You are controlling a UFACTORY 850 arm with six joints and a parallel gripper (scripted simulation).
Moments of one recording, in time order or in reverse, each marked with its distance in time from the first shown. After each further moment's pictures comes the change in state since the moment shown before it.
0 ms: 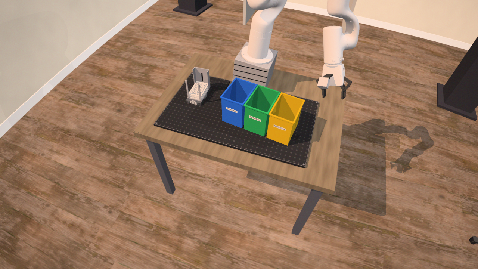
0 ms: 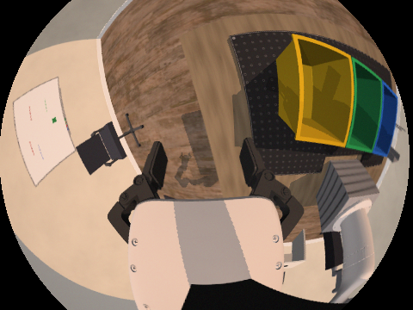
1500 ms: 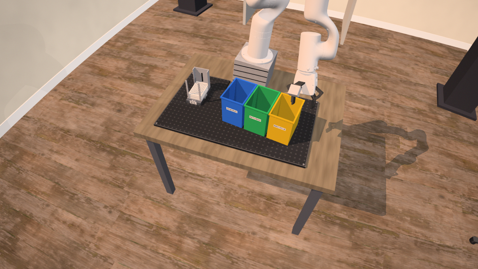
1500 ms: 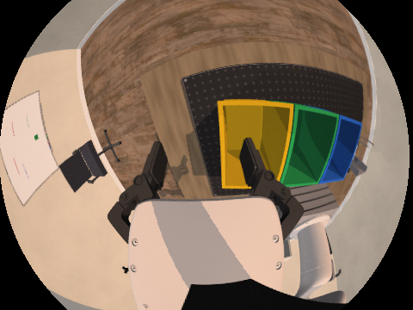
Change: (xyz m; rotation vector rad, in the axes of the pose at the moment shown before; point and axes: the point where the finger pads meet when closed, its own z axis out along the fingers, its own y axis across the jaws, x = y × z) arm 0.130 0.101 0.008 -0.157 0.042 -0.087
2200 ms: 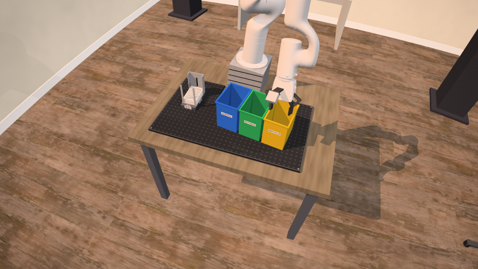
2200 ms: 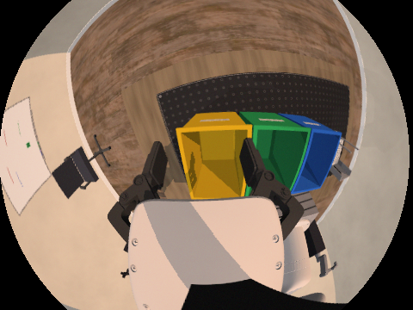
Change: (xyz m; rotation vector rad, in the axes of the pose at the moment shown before) arm 0.046 0.064 0.006 -0.070 -0.005 -0.036
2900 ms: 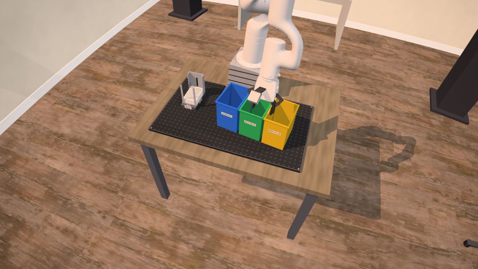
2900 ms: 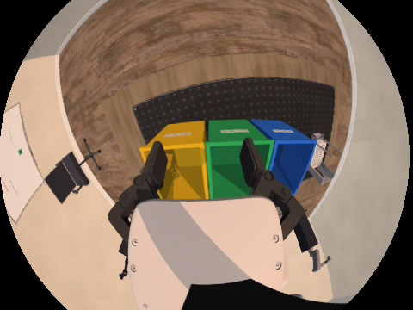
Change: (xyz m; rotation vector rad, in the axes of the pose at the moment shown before) arm 0.035 0.074 0.005 -0.067 -0.021 -0.037
